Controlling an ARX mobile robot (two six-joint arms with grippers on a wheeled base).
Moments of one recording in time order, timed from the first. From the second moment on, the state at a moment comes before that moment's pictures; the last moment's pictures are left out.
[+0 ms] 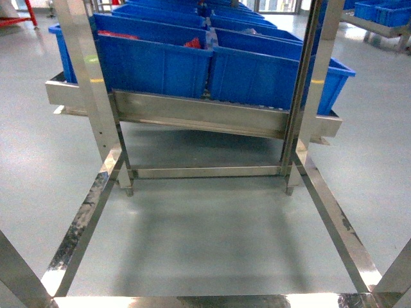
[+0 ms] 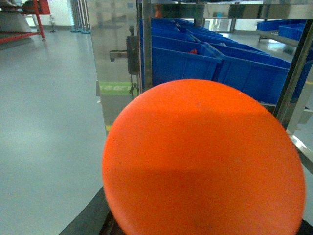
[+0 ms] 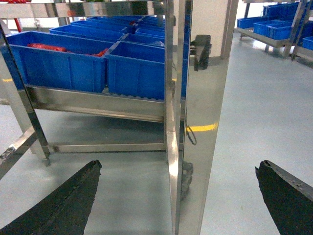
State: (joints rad) left arm 0.00 0.01 0.01 -0.01 0.00 -0.01; right arm 0.00 0.00 0.01 0.00 0.00 0.00
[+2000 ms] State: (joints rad) left arm 0.00 0.01 0.01 -0.01 0.00 -0.01; right arm 0.00 0.00 0.01 0.00 0.00 0.00
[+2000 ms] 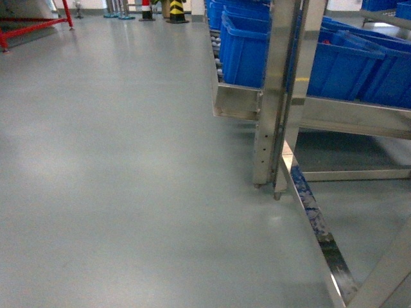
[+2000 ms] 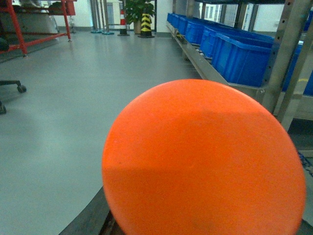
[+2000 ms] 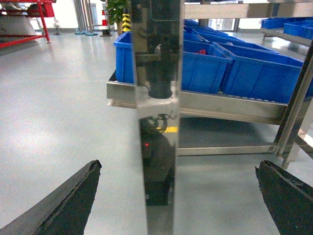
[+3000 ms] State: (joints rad) left arm 0.00 0.01 0.01 -0.01 0.00 -0.01; right arm 0.00 0.00 0.01 -0.01 0.00 0.00
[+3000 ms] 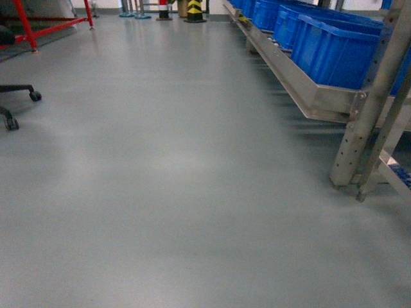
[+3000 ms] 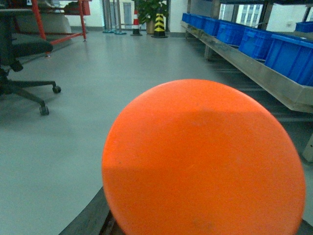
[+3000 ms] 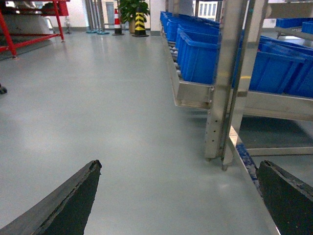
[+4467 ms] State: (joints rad) left arm 0.00 0.01 0.01 -0.01 0.00 -0.01; right arm 0.00 0.00 0.01 0.00 0.00 0.00
